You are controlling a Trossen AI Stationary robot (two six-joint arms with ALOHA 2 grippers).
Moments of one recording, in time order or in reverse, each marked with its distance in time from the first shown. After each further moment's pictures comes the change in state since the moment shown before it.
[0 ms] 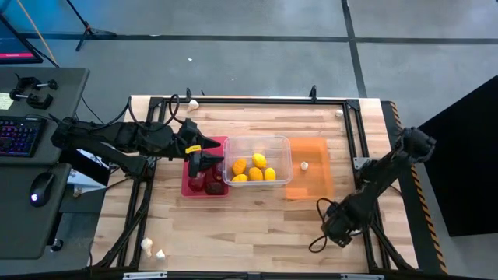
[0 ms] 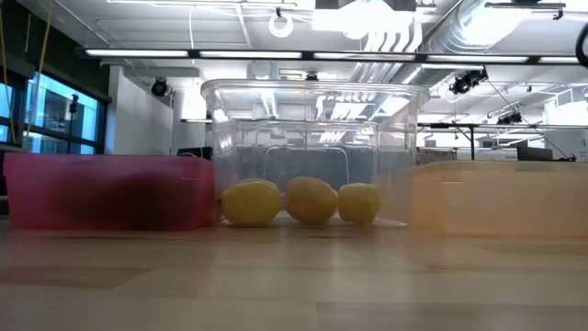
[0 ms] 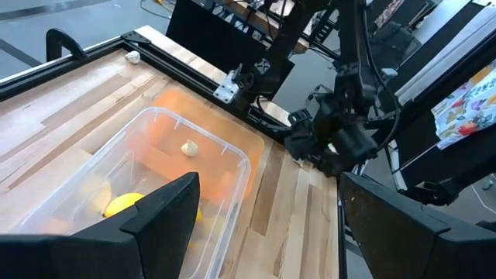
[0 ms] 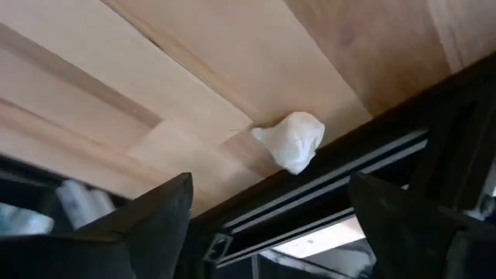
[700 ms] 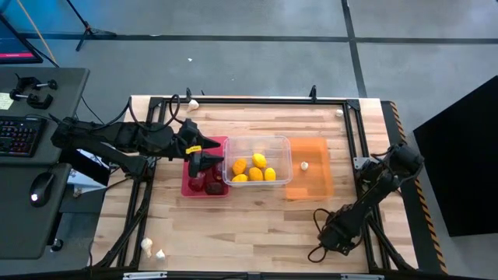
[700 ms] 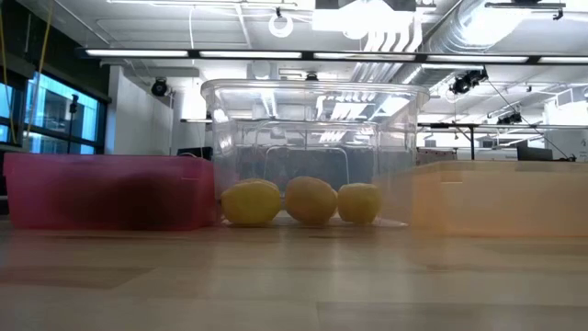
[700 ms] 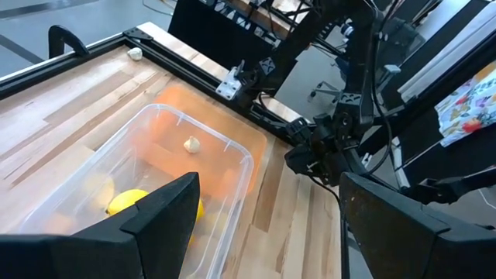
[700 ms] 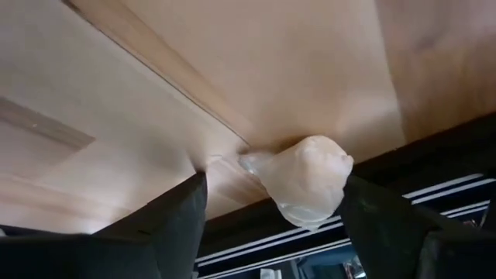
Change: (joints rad) left arm 0.000 0.001 0.000 -0.013 0.000 -0.001; right arm 0.052 0.229 0.000 0.073 -0.092 -0.128
